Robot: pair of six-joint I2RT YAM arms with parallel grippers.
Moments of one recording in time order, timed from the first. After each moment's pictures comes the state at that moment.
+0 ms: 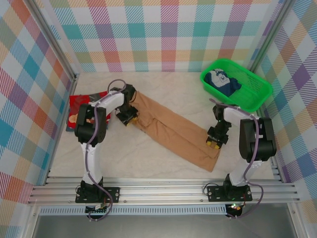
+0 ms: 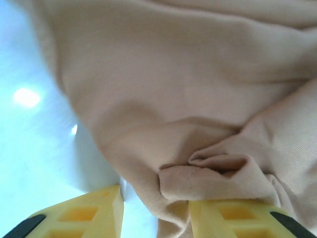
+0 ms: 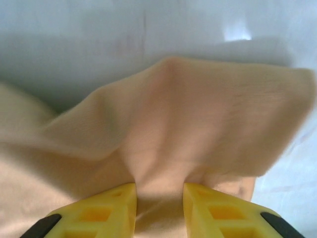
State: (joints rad) left arm -0.26 2.19 1.69 -1.00 0.06 -1.00; right arm 0.13 1.72 1.01 -1.07 -0.17 0.64
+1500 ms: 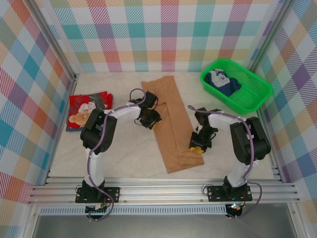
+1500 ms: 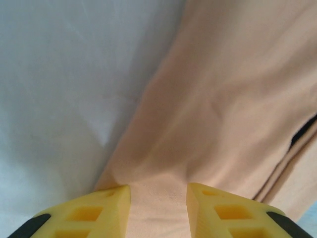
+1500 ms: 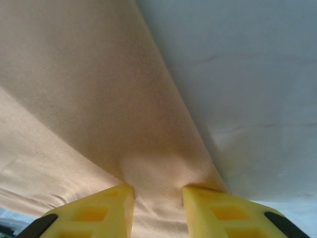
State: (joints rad) left arm -0.52 2.06 1.43 -0.55 0.21 -1.18; right arm 0.38 1.75 0.98 -0.94 -0.37 0.56
